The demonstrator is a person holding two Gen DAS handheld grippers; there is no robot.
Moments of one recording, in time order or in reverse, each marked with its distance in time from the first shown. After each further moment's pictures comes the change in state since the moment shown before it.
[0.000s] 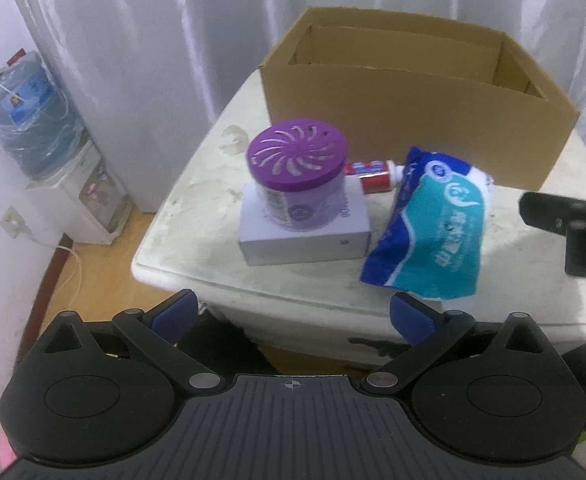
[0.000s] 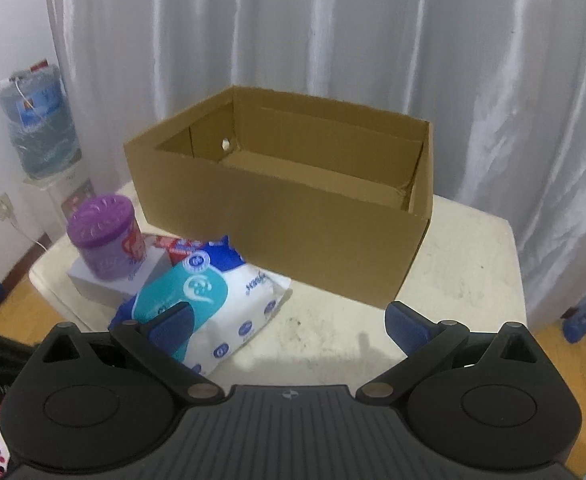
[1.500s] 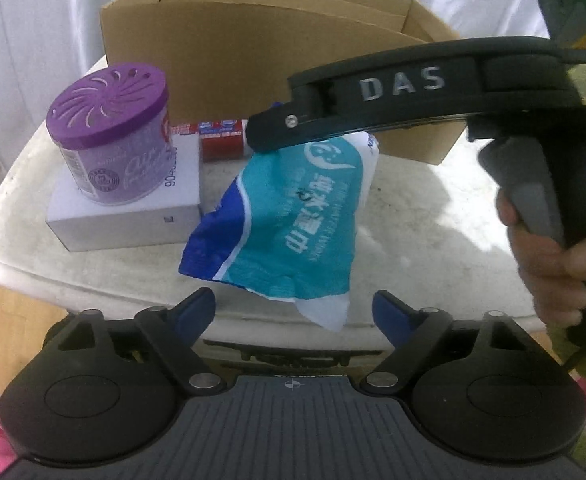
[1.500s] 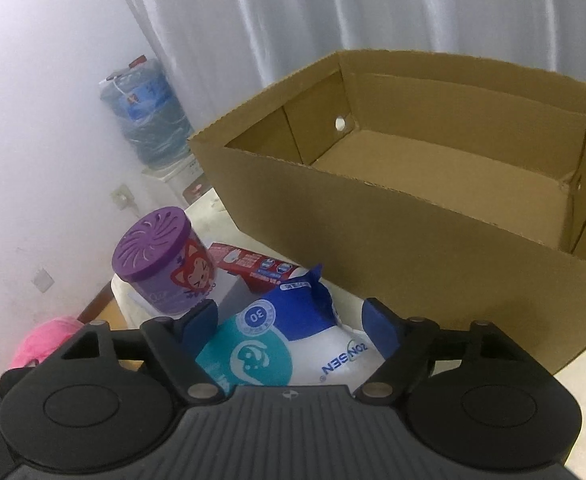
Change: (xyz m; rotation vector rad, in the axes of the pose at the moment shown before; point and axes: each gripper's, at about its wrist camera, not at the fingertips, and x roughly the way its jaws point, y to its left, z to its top) left arm 0.061 -0.057 0.003 0.011 0.064 -0.344; right arm 0.095 -0.010 0.031 -0.009 0.115 0.456
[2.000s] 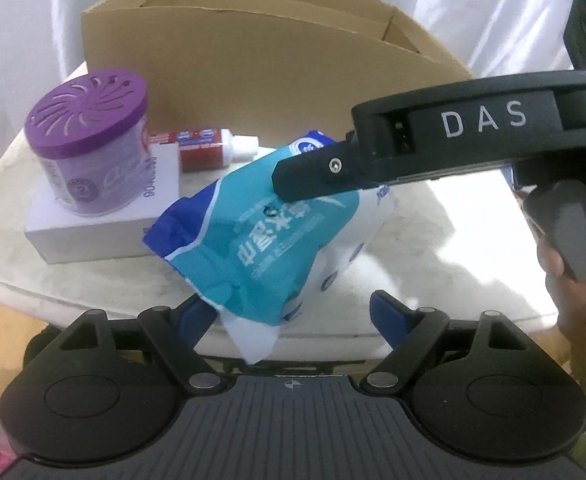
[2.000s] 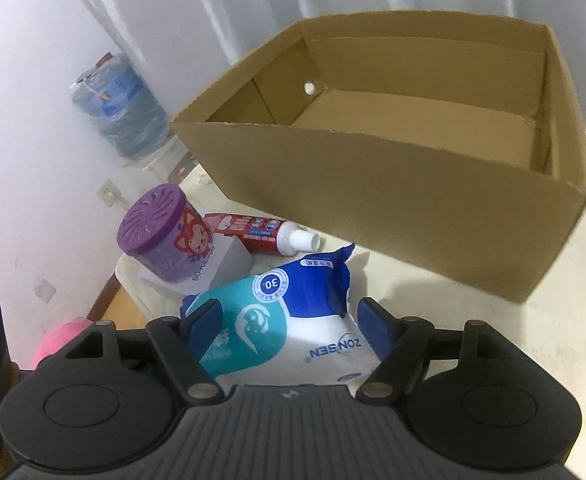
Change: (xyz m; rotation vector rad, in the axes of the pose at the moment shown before) left arm -0.005 0.009 0.000 0.013 -0.023 -0.077; right arm -0.020 -0.003 -0.015 0.154 0.085 -0.038
